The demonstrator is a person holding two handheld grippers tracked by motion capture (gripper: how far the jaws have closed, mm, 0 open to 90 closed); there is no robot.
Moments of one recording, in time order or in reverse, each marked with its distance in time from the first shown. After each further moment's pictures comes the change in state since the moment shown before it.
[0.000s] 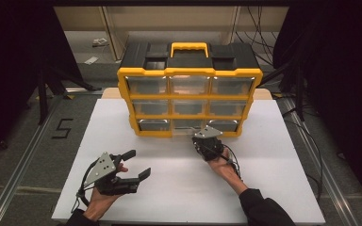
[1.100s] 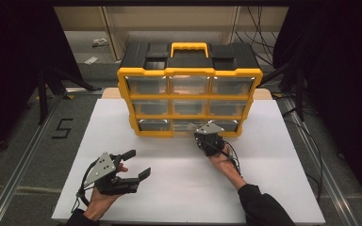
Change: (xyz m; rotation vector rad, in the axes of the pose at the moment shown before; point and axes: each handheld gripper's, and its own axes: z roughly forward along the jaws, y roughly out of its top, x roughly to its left) left arm 0.000 0.000 0.000 0.000 0.000 -0.002; right arm -0.013 0.001 0.012 -0.014 -0.039 0.009
